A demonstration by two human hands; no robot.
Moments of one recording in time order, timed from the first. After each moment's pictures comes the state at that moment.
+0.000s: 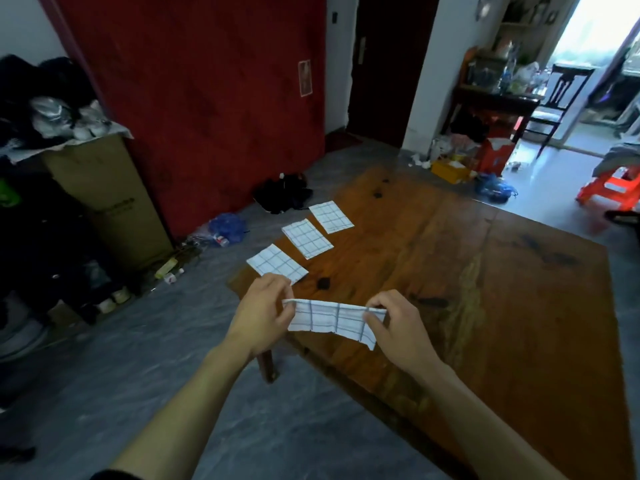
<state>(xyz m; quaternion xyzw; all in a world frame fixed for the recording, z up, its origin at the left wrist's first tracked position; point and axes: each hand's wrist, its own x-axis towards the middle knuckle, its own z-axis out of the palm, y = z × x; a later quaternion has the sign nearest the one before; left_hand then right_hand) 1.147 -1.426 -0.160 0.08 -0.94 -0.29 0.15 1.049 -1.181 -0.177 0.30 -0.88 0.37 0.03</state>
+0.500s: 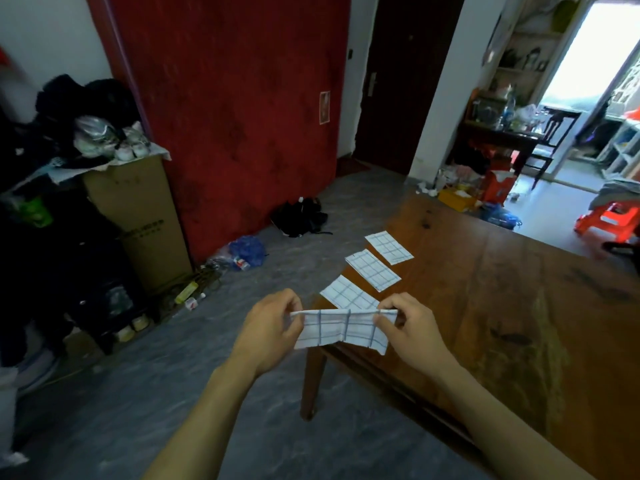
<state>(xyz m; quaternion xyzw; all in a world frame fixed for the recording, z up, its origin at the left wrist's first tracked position) 1.225 -1.664 -0.146 0.07 -0.92 -0.34 0.18 1.112 -1.424 -0.137 0.28 -0.88 0.38 0.01</state>
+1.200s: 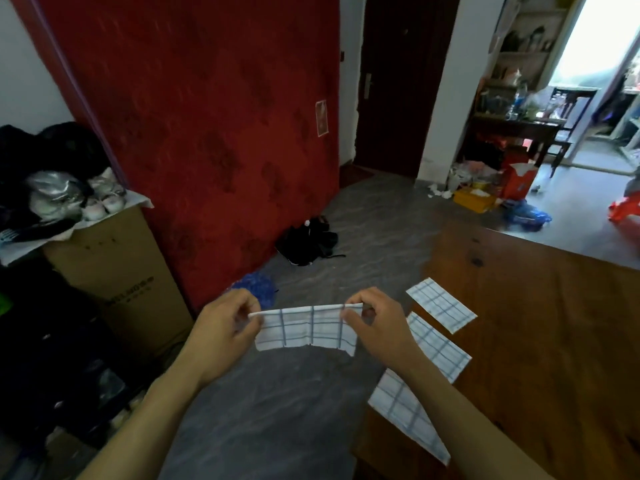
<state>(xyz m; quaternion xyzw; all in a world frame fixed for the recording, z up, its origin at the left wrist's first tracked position) 1.023 -1.916 -0.108 0.04 -0.93 -0.31 0.21 0.893 -1.671 -0.139 0.29 -0.83 0.48 0.02</state>
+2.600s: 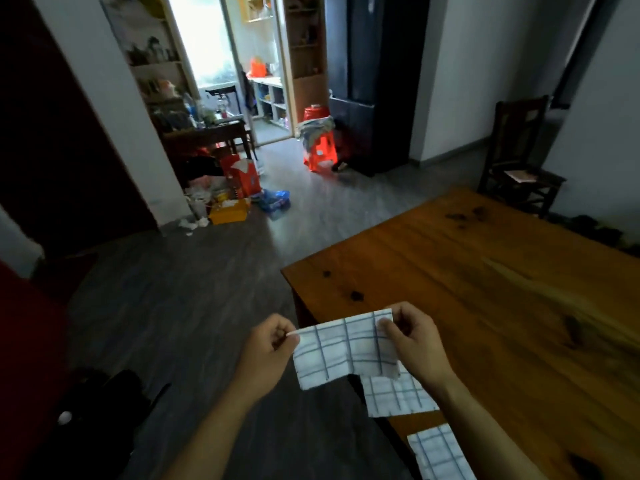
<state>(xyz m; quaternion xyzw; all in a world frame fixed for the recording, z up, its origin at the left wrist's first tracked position) 0.409 -1.846 -0.144 -0.31 -0.81 -0.48 -0.15 0.573 -1.644 -0.155 -0.26 -0.77 0.51 0.27</state>
